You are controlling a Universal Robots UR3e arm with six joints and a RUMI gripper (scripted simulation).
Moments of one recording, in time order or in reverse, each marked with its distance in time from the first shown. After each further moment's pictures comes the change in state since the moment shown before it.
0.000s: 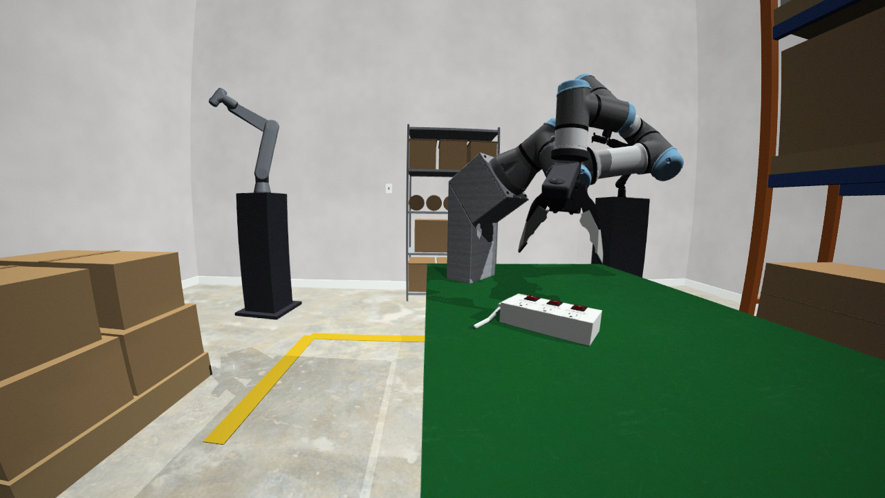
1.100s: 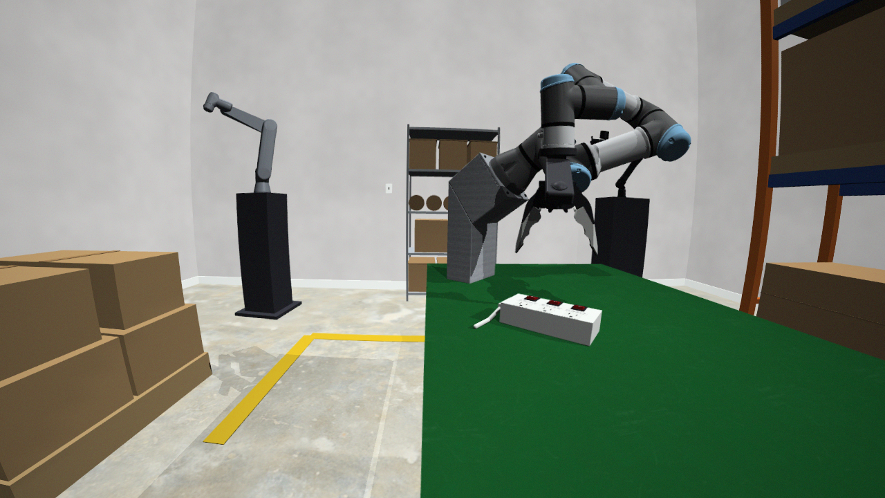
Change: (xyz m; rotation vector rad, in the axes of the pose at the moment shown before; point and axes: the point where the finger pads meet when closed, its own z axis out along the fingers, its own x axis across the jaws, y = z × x) arm 0.009 0.021 -0.004 -0.144 -0.063 -0.252
